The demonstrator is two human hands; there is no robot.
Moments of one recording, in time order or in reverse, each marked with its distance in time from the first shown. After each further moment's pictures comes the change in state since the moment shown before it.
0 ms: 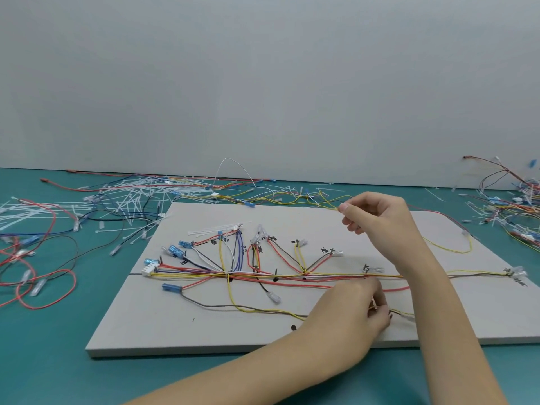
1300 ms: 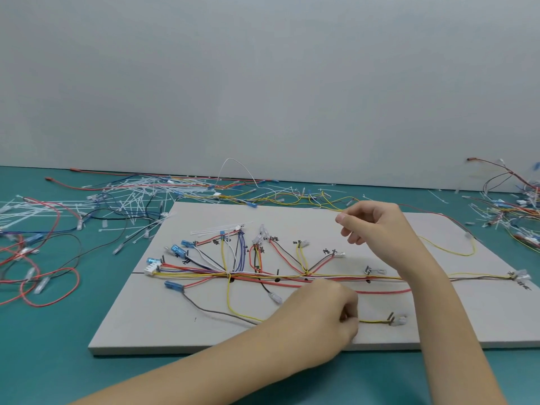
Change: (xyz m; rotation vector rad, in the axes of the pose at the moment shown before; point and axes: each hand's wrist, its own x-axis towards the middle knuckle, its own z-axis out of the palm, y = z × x) left_hand -0.016 -0.014 -0.037 0.206 -0.126 -0.008; right_hand 0.000 0.004 0.002 -0.068 -0.093 0.069
